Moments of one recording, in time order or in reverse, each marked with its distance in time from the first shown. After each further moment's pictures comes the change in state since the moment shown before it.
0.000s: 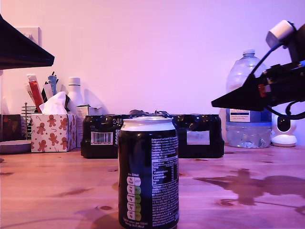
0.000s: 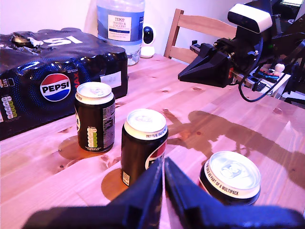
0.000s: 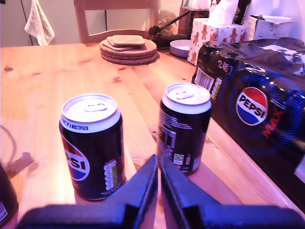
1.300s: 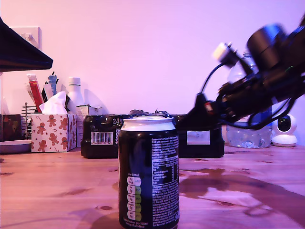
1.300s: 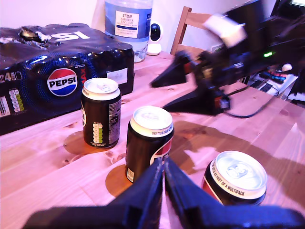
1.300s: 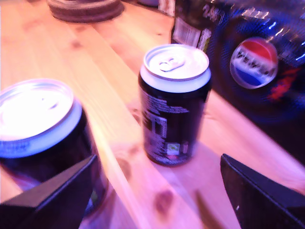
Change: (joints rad) left arm 0.000 0.000 0.000 -0.008 -0.026 -0.020; right arm 0.214 0.134 0.113 -0.043 0.377 0.140
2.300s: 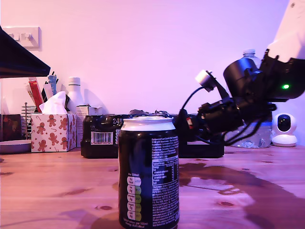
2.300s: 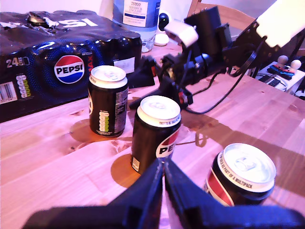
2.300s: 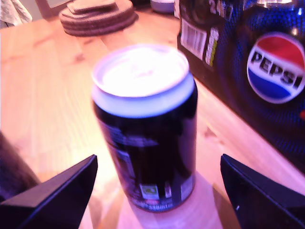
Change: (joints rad) left arm 0.000 0.000 0.000 -0.038 -0.031 -0.006; right arm 0.003 0.312 0.264 0.049 -0.126 0.047
